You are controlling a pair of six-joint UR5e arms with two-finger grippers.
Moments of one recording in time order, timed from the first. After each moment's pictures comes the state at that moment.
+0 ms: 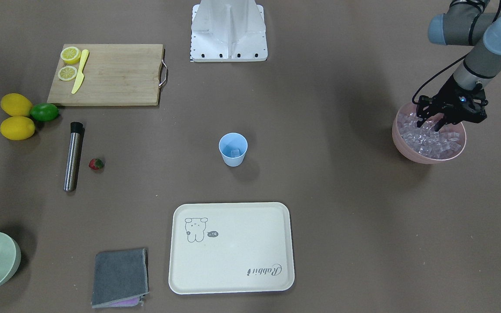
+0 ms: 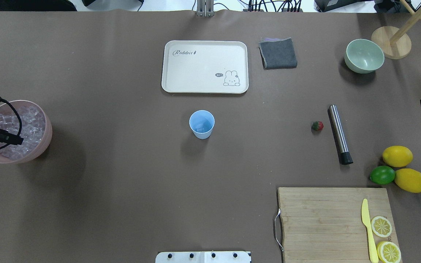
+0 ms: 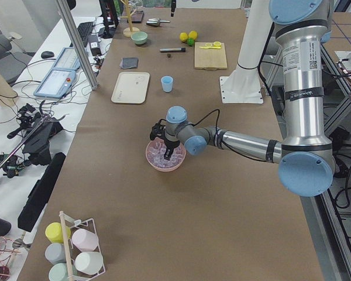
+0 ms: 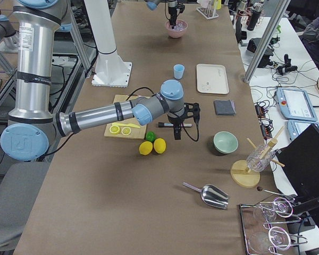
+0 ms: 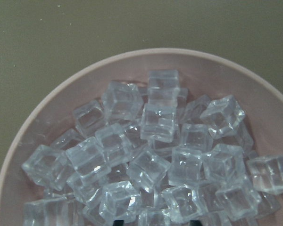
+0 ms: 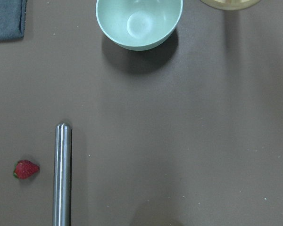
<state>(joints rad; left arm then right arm) -0.92 -1.44 -1.81 -2.15 -2.08 -0.60 1.27 -1.70 1.93 -1.26 2.31 0.58</state>
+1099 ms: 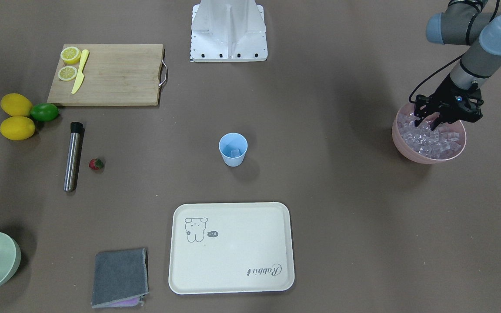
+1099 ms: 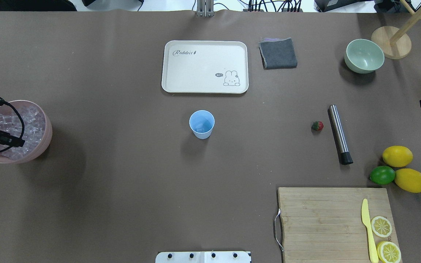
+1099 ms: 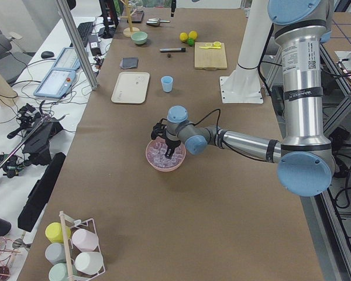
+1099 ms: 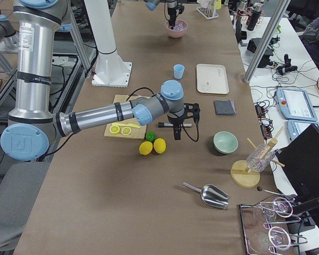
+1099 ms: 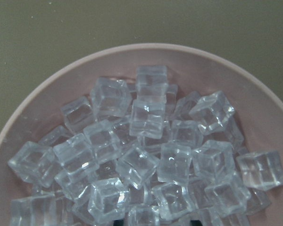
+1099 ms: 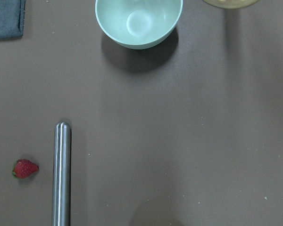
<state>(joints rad) -0.90 -1.44 -1.81 -2.15 -2.08 -0.61 1.27 -1.70 1.93 -1.26 2.31 0.58</state>
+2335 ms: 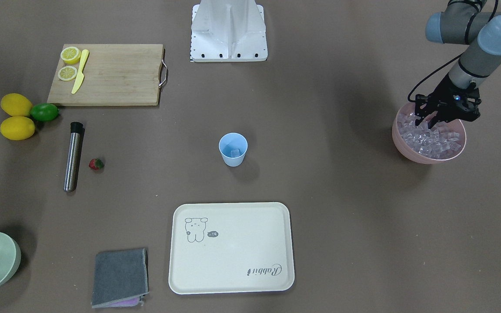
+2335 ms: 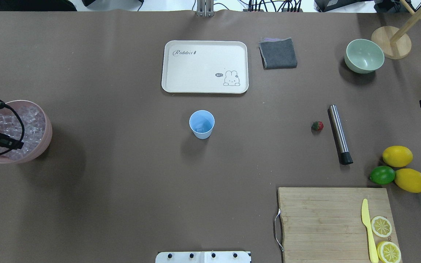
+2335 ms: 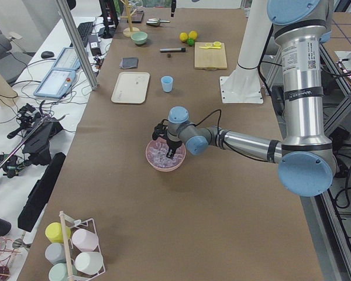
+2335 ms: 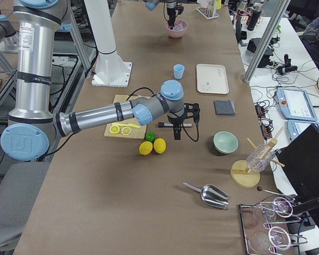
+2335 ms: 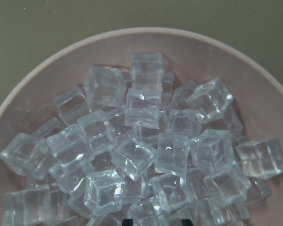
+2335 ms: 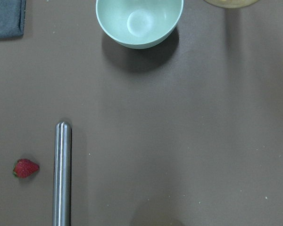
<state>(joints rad) -0.89 -1.43 -1.81 -2.15 -2.08 -0.60 1.27 -1.70 1.93 -1.26 2.31 0.58</state>
